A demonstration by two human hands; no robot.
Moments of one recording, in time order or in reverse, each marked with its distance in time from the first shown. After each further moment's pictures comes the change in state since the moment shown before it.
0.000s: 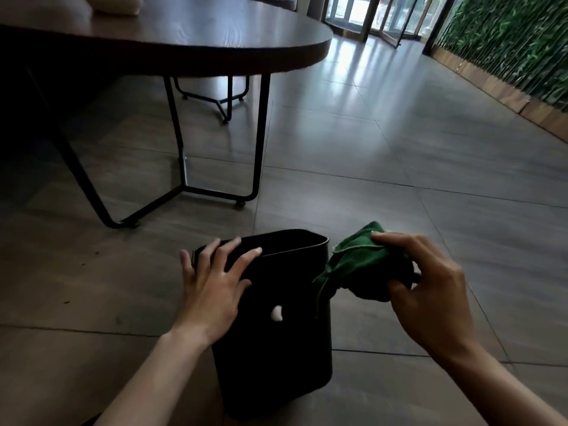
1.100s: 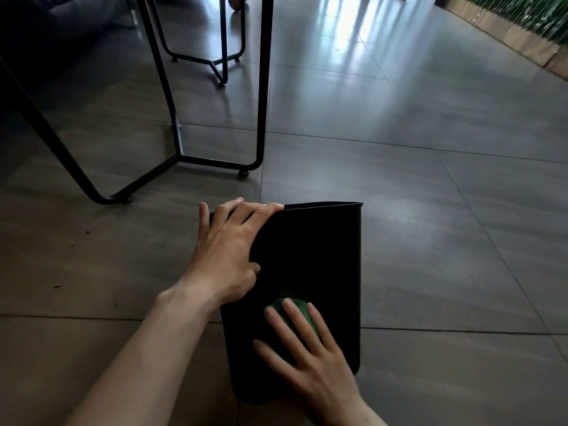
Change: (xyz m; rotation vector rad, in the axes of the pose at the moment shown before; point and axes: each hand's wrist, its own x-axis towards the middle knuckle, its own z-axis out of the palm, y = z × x) left_hand 0.034 -0.015 0.012 -0.104 -0.099 0.097; right_hand -0.152 0.047 0.204 -0.488 -0.277 -0.611
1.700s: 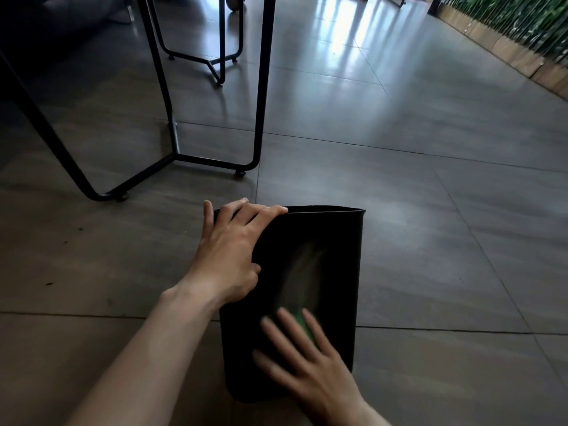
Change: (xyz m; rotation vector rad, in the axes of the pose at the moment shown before) left_hand -0.003 0.005 0.000 -0.005 0.004 0.031; right_hand -0.013 0.006 -0.001 -0.062 -0.080 -0.159
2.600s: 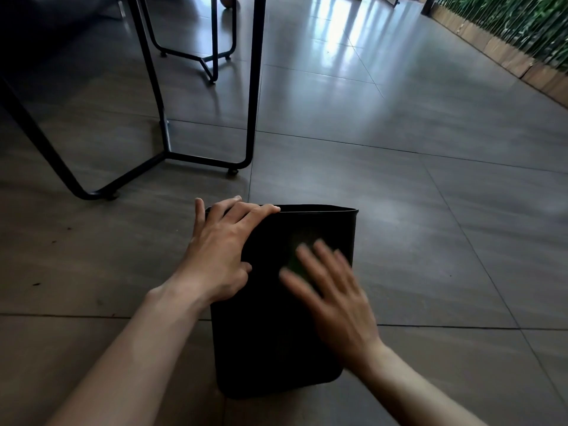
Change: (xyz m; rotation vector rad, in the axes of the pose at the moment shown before) left_hand 0.001 0.004 -0.004 -0.023 -0.026 0.011; right_hand 0.032 0.076 -0.036 0.065 0.119 0.264
